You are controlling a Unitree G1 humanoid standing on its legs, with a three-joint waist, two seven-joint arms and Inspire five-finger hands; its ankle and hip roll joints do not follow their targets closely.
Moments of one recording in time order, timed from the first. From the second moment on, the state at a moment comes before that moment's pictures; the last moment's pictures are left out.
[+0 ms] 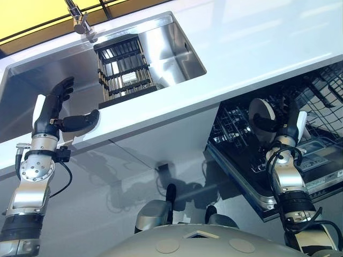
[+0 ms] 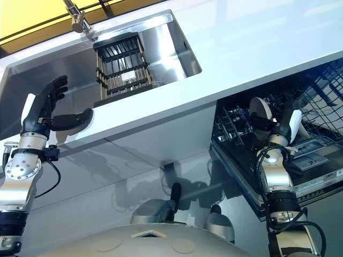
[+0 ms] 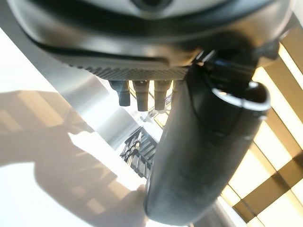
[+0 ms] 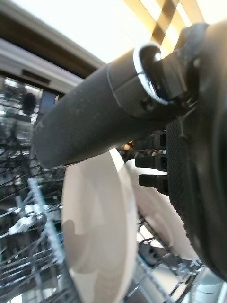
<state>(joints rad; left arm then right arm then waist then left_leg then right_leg) 0.12 0.68 0.21 0.05 -0.16 -0.13 0.09 -0.12 -0.46 -0.05 0.28 0.08 0.09 -0.52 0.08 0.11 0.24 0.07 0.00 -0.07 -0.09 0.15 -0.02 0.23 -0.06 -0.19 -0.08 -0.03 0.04</state>
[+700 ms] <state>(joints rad) 0.21 0.65 0.29 0.06 -0.15 -0.16 0.08 0.08 -0.27 -0.22 0.21 0.29 -0.32 -0.65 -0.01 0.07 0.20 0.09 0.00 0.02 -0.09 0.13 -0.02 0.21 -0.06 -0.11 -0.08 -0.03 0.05</state>
